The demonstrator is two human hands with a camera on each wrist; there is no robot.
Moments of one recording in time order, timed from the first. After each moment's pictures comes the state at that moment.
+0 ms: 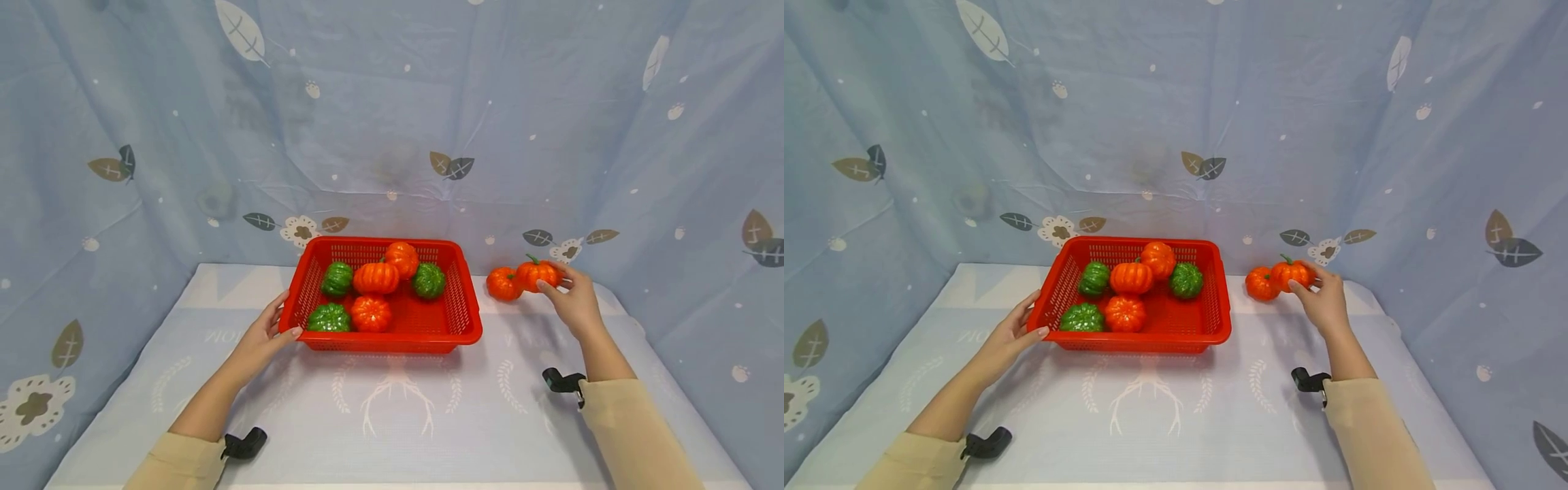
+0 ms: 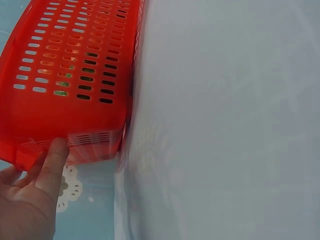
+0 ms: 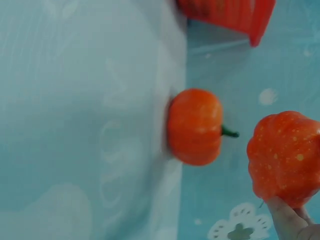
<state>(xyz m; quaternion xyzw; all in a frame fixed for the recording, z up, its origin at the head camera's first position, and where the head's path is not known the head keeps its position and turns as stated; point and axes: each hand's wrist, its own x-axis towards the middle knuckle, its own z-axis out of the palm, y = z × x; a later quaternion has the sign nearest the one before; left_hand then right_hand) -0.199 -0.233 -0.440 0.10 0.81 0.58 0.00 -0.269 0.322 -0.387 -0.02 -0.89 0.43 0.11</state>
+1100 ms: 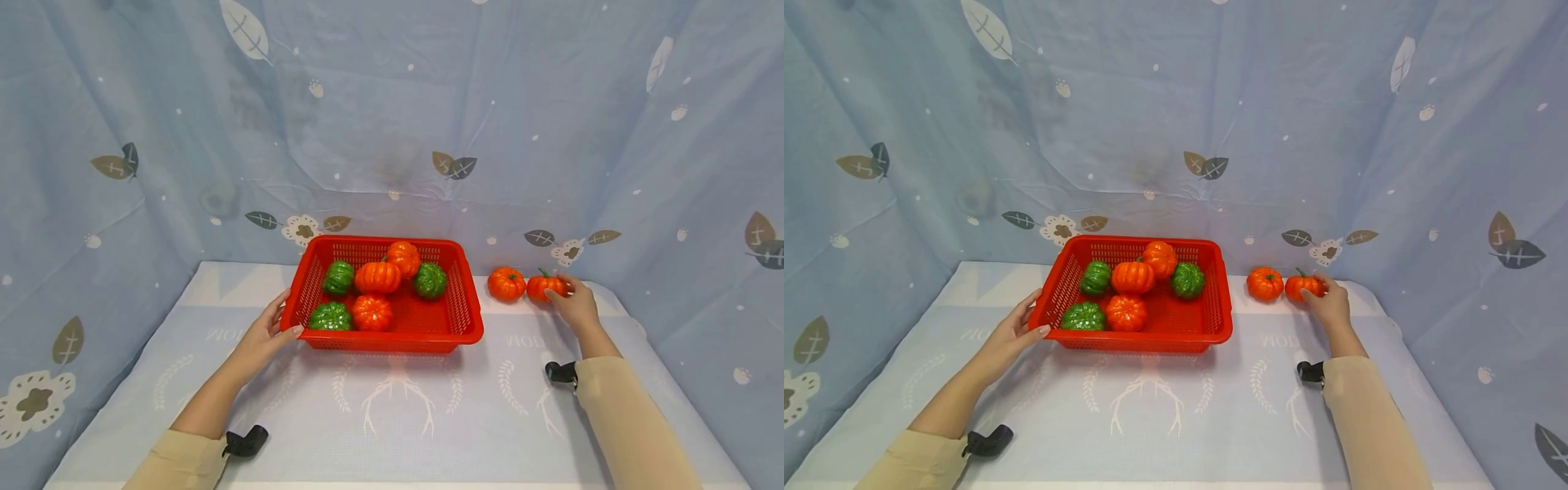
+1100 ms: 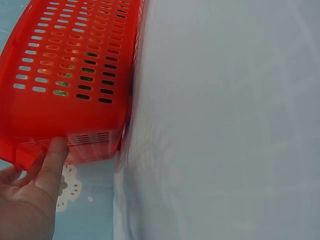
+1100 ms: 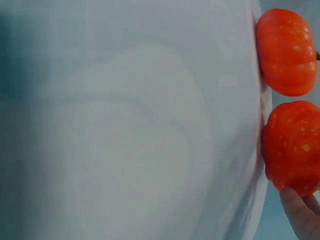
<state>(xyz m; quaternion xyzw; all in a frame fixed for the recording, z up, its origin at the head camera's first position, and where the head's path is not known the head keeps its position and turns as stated) -0.199 -0.233 -0.441 0.10 0.81 0.58 0.00 -0.311 0.362 -0.437 -0.11 -0.90 0.41 0.06</state>
